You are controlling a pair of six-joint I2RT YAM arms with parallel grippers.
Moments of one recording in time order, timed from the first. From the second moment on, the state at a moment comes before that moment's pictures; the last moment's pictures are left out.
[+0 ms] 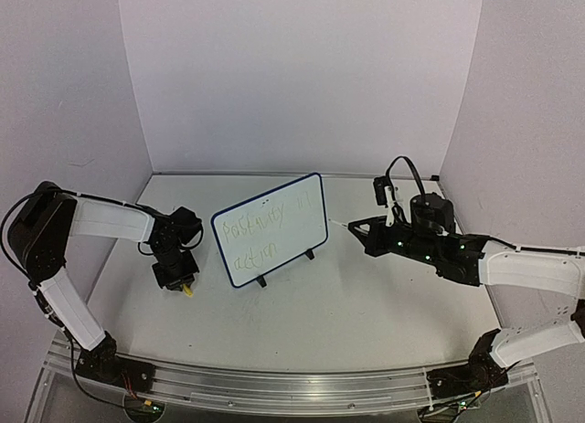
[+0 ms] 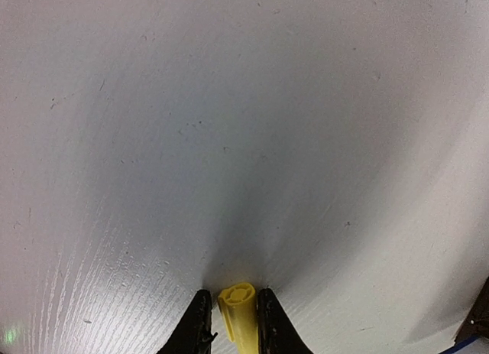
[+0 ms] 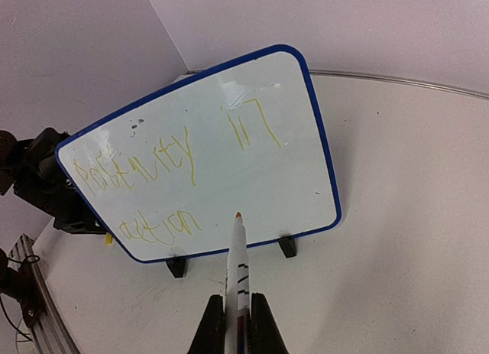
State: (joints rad) left arm -0.53 1.66 0.89 -0.67 -0.08 -1.07; right arm 0.76 1.22 0.70 0.18 0.00 0.39
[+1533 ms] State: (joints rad) left arm -0.53 1.07 0.76 -0.47 -0.01 -1.25; right arm 1.17 1.40 0.83 0.37 0.15 0.38
